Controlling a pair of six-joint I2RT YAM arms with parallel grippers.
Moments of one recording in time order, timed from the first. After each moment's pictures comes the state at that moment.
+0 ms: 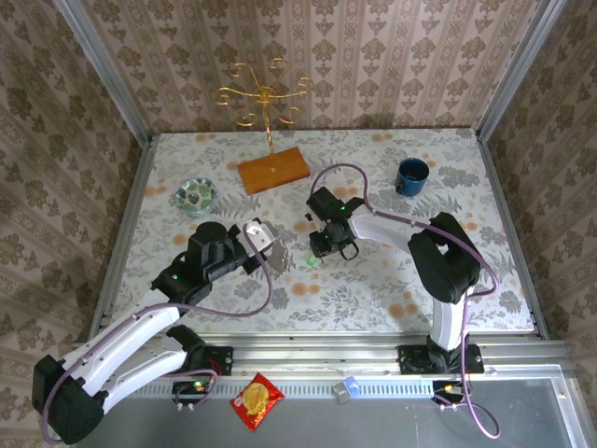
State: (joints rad) left arm -0.71 0.81 0.59 -0.14 0.16 0.41; right arm 0.66 1.88 1.28 -0.65 -0.07 0.26
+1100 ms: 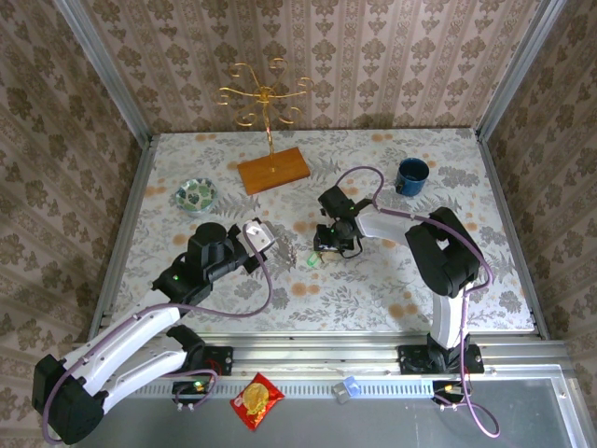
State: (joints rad) left arm -0.71 0.81 0.58 -0.10 0.16 0.41; right arm 0.58 1.92 1.20 -0.50 -0.23 0.61
